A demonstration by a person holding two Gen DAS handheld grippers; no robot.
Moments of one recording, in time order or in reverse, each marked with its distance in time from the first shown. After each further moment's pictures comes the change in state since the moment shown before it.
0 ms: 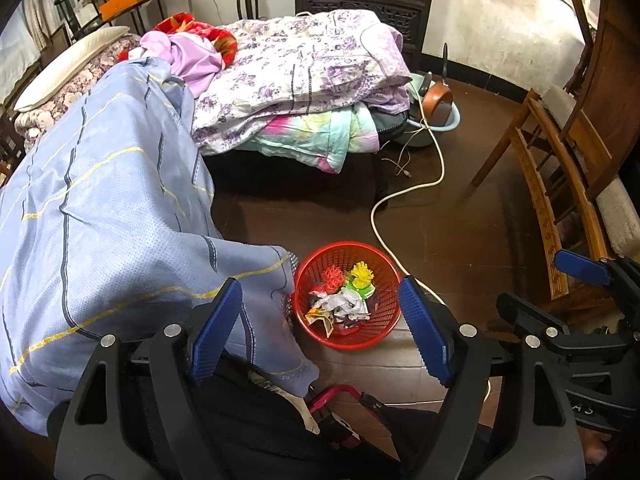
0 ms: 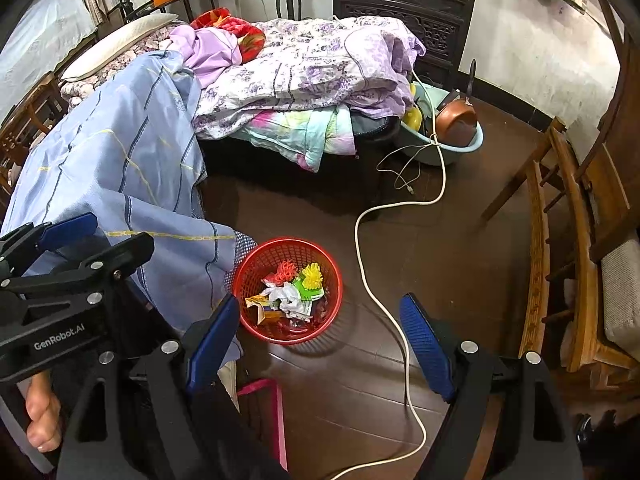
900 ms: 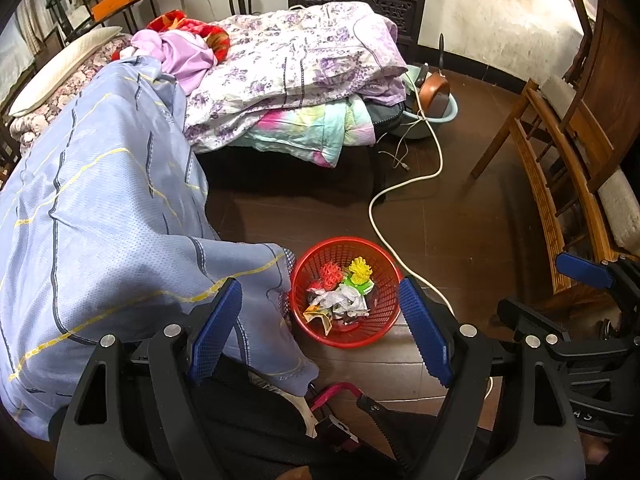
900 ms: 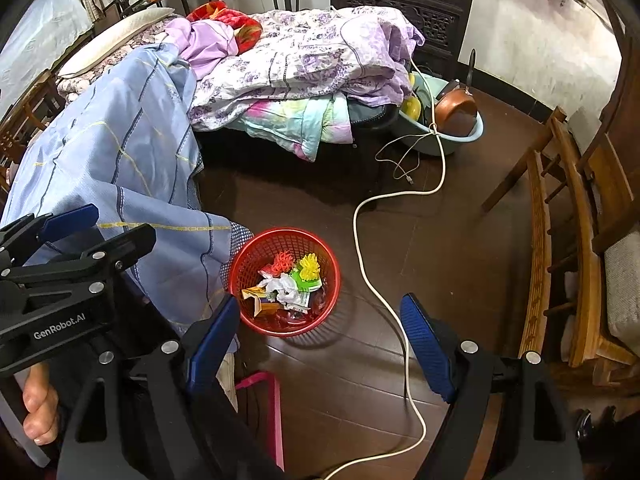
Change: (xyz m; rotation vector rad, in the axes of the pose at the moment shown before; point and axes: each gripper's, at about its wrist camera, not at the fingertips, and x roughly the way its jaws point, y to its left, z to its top) left arm 0.011 -0.007 0.002 0.022 0.018 -0.001; right arm 0.009 -0.006 -0.004 0.009 0.031 0.003
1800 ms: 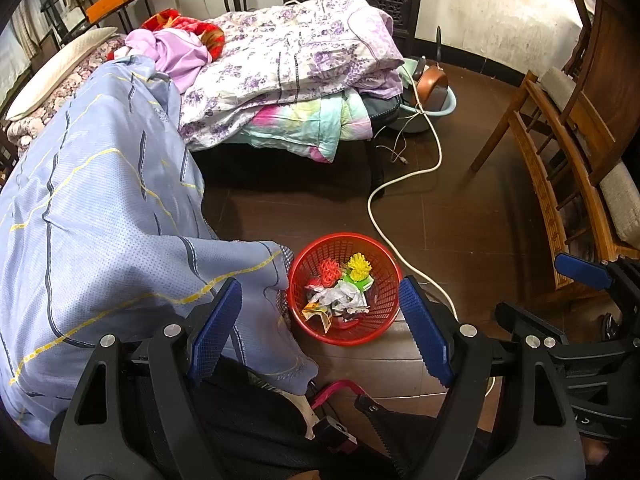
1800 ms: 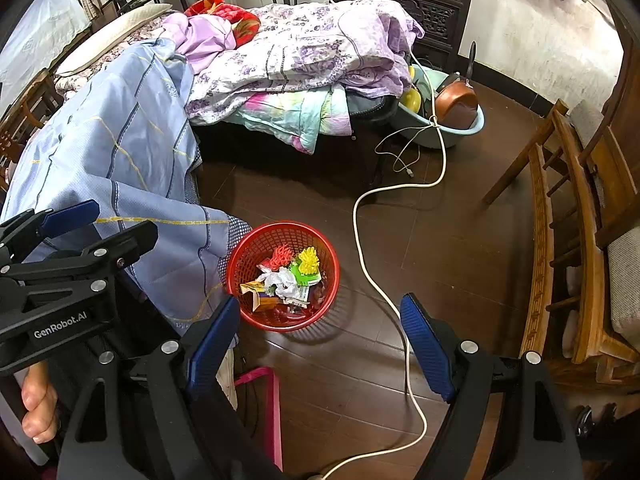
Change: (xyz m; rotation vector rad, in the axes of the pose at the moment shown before) left arm 0.006 -0.006 0.000 0.017 0.015 0.001; right arm 0.007 -0.002 -0.003 0.005 0.021 0.003
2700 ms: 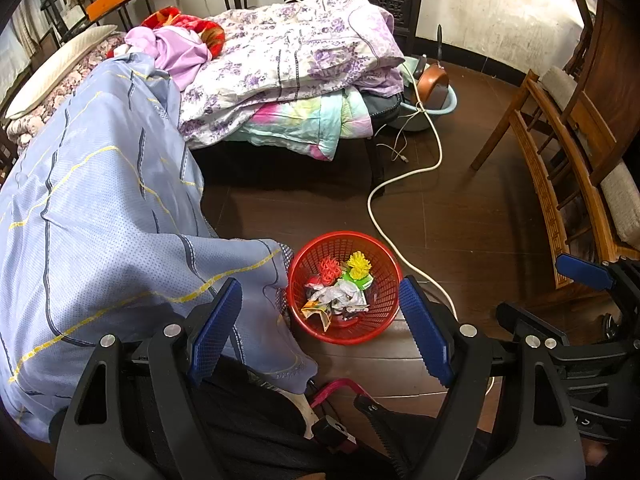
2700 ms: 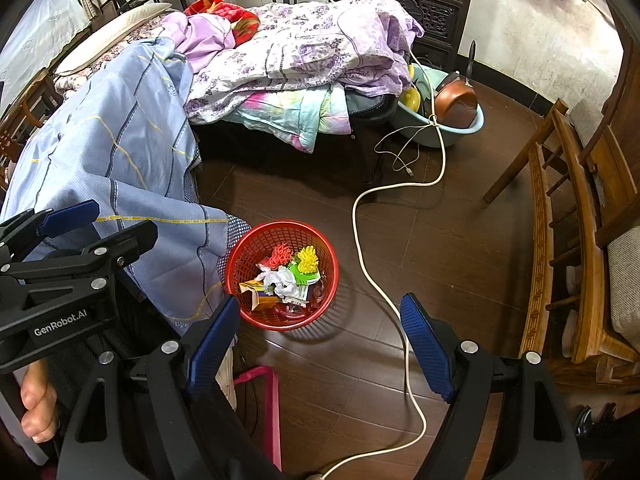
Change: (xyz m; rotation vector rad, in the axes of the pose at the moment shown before) left arm 0.002 0.001 -0.001 -0.007 0.008 -0.003; right arm 0.000 0.000 0.000 0.000 0.000 0.000
